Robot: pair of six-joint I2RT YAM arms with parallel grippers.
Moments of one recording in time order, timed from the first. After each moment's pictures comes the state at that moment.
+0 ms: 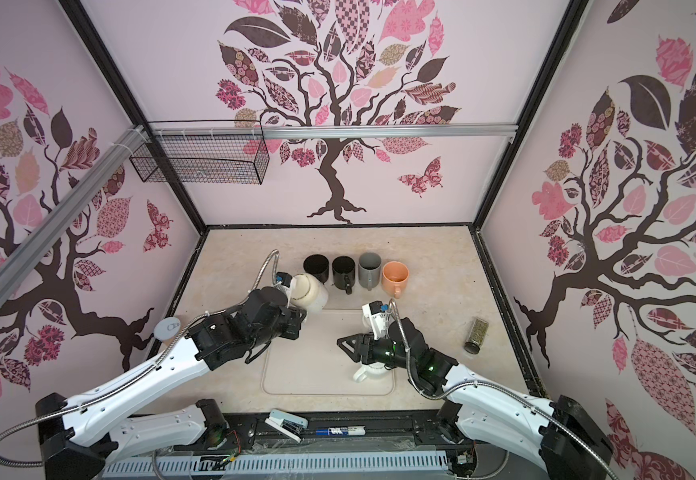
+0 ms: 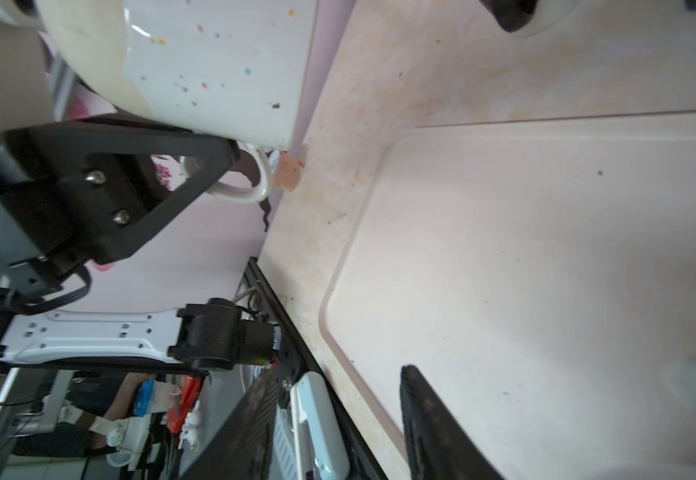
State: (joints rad) left arm -0.85 1.08 0.99 -0.64 -0.20 -0.55; right arm 0.82 0.91 0.34 0.33 -0.35 0.90
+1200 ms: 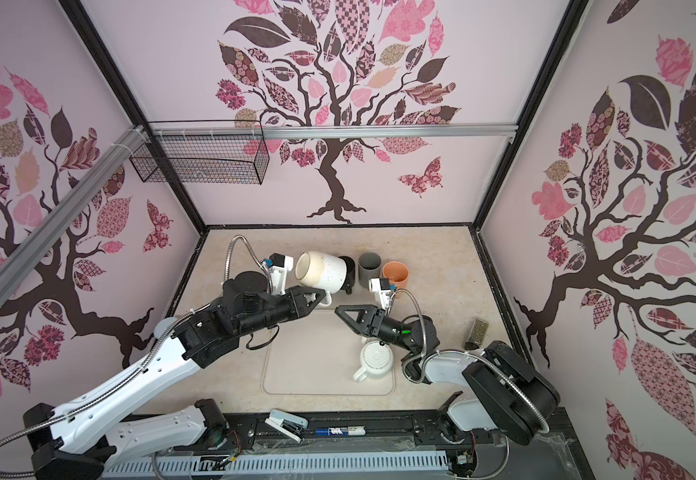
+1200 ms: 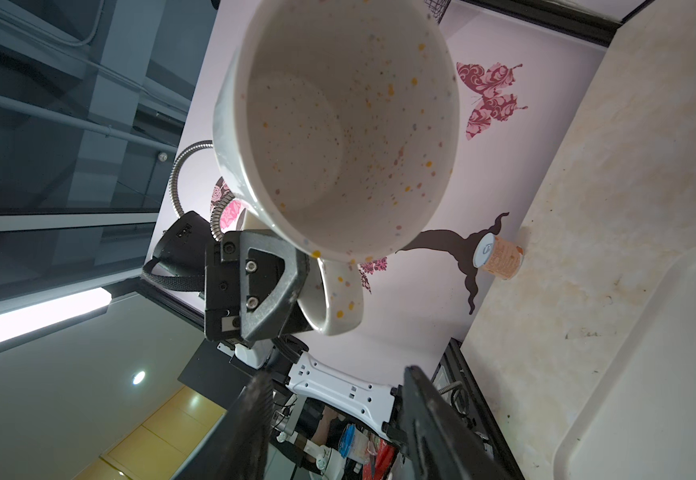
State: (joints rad) left arm -0.83 1.06 1.05 -0.33 0.09 -0.92; right arm 0.65 1.36 0.31 1.51 -0.60 1.49
